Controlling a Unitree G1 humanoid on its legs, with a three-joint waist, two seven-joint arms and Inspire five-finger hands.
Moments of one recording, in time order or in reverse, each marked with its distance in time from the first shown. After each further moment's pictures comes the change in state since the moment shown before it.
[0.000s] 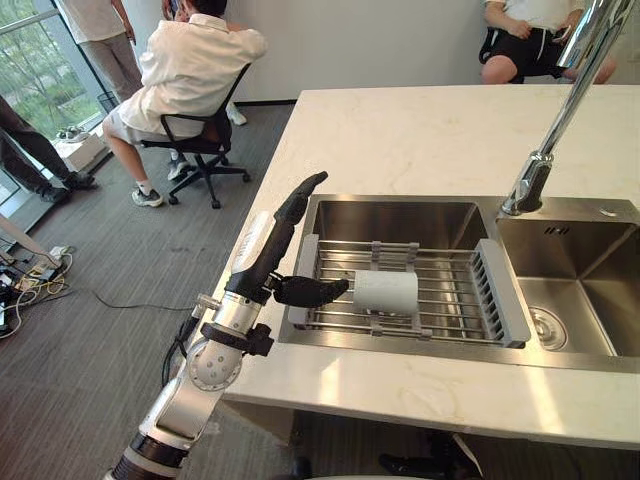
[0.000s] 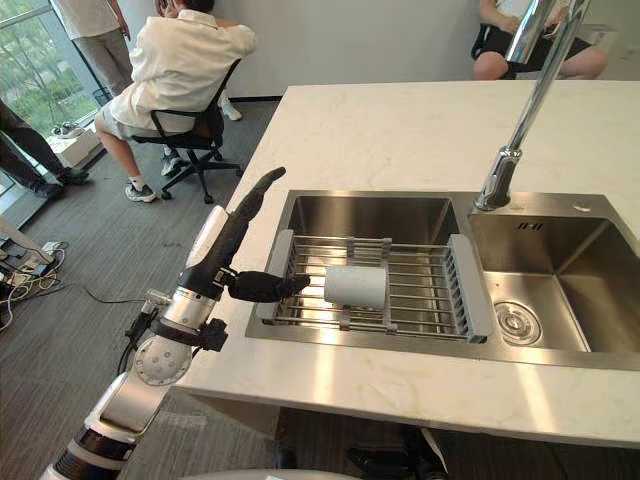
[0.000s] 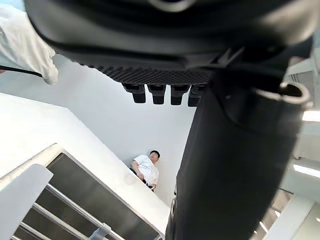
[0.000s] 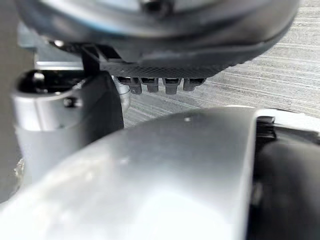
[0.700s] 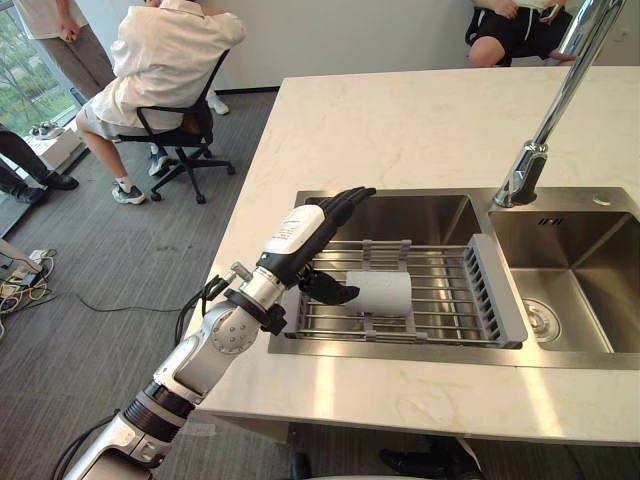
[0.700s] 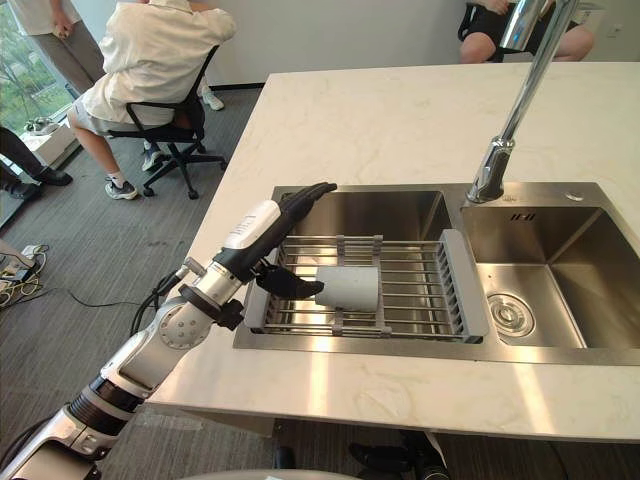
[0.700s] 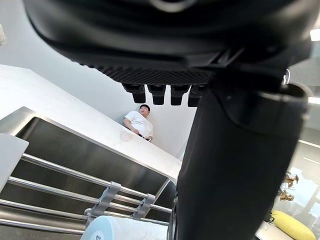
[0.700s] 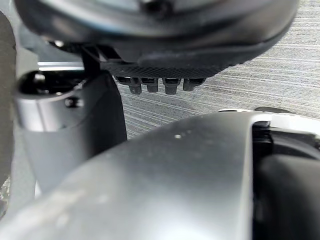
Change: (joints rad) left arm -0.236 0.060 -0.169 0.141 0.078 0.027 -0.094; right arm -0.032 0.009 -0.016 0.019 0.002 0.023 0.006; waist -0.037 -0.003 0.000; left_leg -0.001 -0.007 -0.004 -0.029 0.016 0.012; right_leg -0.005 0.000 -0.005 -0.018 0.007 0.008
